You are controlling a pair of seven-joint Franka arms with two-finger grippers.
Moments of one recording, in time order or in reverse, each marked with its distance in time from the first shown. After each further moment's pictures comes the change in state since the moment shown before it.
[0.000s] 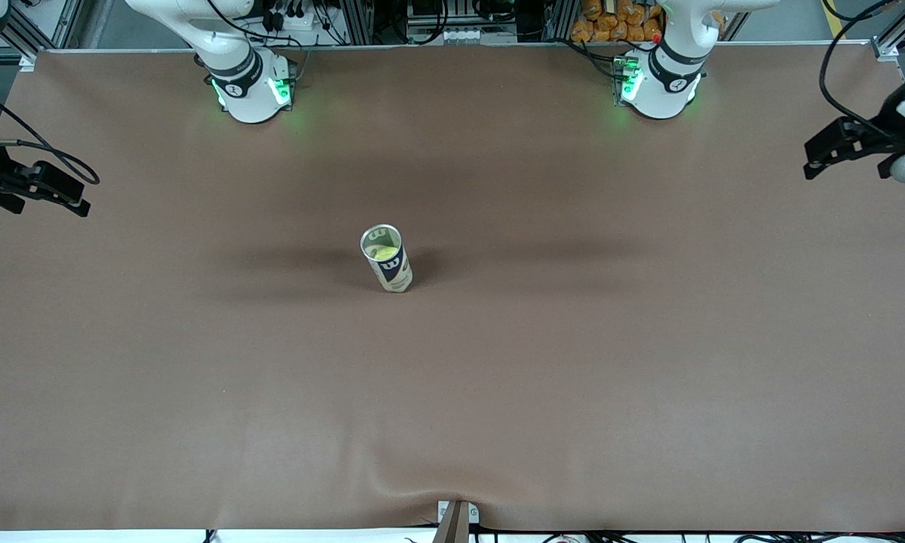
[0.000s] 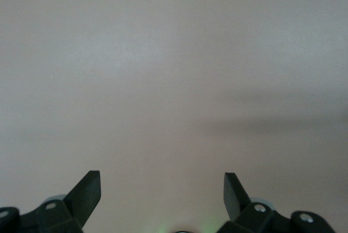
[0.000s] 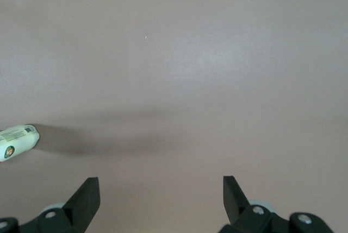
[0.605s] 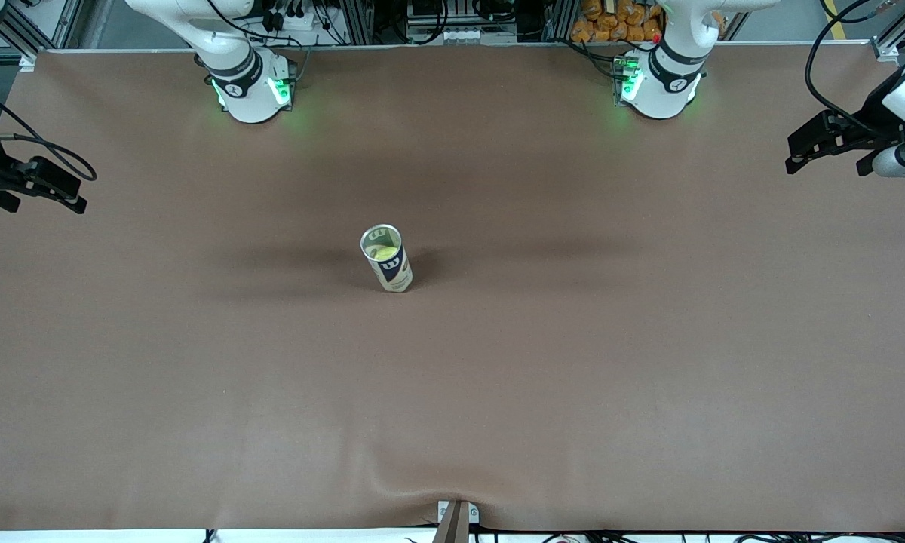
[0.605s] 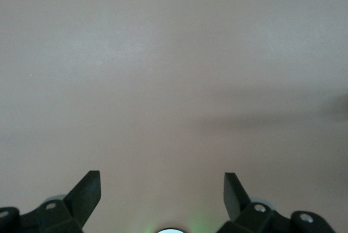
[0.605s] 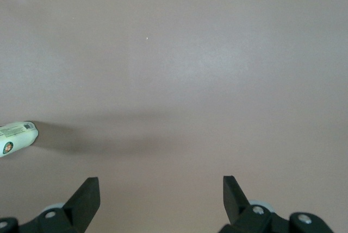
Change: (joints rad) left arm 0.002 -0.003 -0.003 -0.002 -0.058 -0.009 0.000; right arm 0.000 -0.016 -0.001 -0.001 -0.003 0.000 -0.032
